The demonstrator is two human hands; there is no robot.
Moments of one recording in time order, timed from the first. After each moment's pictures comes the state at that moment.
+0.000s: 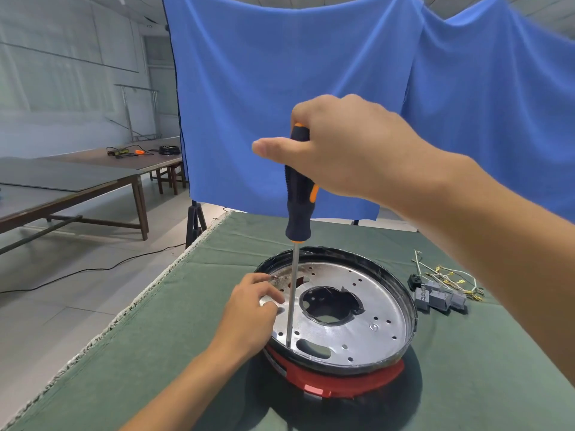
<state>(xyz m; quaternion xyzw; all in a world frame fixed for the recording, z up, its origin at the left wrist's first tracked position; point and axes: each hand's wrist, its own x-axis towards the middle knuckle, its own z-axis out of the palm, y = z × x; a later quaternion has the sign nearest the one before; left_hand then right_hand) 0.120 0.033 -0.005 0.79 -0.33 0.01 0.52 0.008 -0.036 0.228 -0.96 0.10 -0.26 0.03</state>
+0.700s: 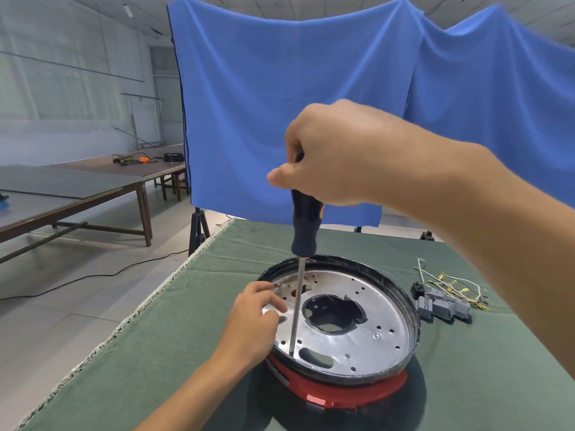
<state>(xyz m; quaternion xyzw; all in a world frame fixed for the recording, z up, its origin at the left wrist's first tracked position) 0.120 0.031 -0.006 0.79 -0.32 0.01 0.52 0.004 -0.025 0.240 -0.98 0.08 -0.19 -0.01</state>
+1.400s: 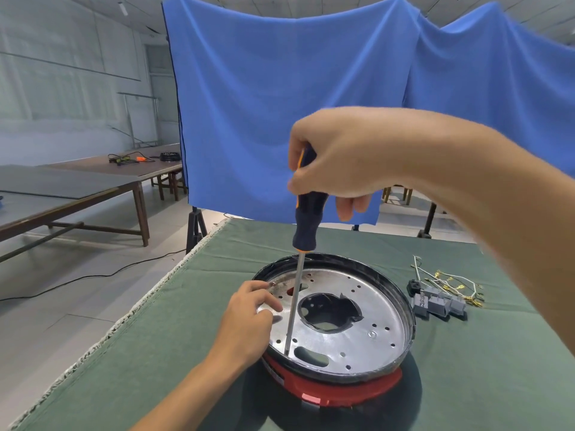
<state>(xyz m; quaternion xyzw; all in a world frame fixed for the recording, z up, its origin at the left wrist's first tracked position) 0.121 0.031 -0.009 0.78 -0.31 -0.01 0.55 -0.005 -0.032 0.245 -0.98 0.14 -0.12 0.00</state>
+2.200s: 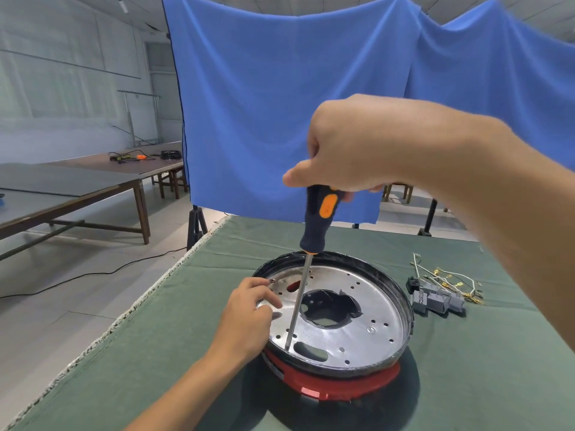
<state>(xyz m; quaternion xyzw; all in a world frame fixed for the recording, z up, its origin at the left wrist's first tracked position) 0.116 0.032 -0.005 0.78 -0.31 0.01 0.54 -0.008 -0.034 0.247 -0.98 0.14 -0.14 -0.02</state>
